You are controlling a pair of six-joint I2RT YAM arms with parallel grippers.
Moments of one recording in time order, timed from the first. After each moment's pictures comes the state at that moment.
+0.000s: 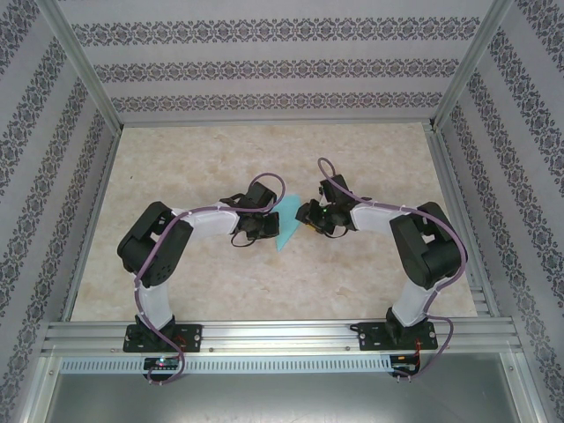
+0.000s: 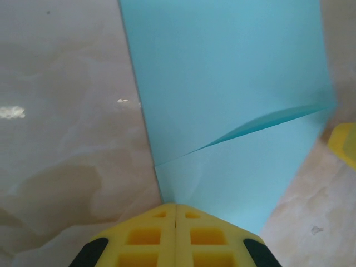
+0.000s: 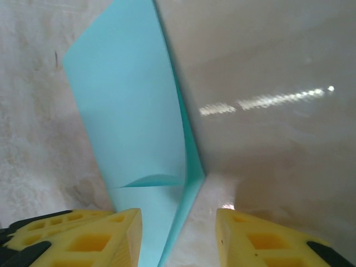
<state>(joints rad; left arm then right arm) -0.66 1.87 1.07 -0.28 0.21 -0.75 0.44 1.76 0.89 -0.11 -0.39 0.84</state>
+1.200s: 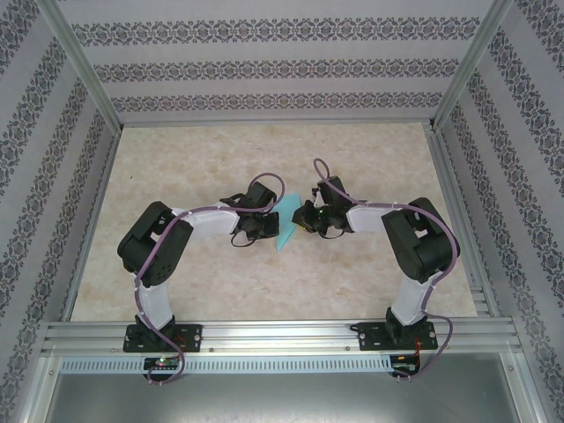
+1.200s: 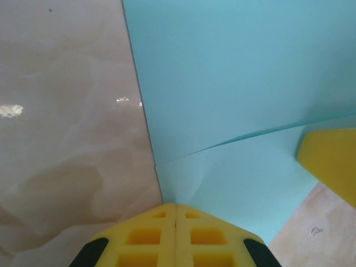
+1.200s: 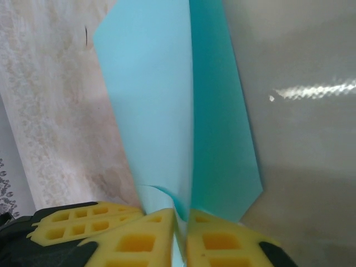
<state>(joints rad) -0.65 1.87 1.07 -0.28 0.21 -0.76 0.45 1.81 0.87 0.04 -0.50 0.87</state>
